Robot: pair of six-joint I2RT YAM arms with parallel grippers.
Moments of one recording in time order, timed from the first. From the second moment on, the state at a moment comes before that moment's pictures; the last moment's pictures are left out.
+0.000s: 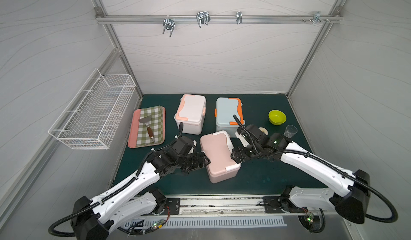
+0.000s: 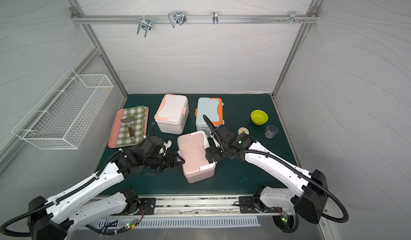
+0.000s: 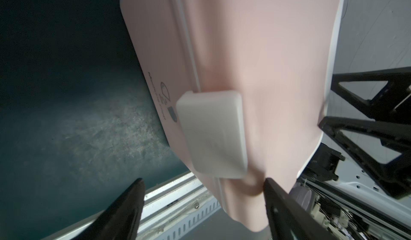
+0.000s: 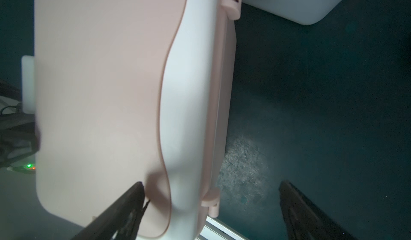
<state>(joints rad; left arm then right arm) -0.72 0.94 0.74 -0.74 0.26 -0.93 0.89 1.21 1.06 -0.94 -0.07 0.45</state>
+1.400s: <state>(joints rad) -0.56 0.78 0.79 -0.84 0.36 -0.94 0.66 1.06 0.97 -0.83 -0.40 0.44</state>
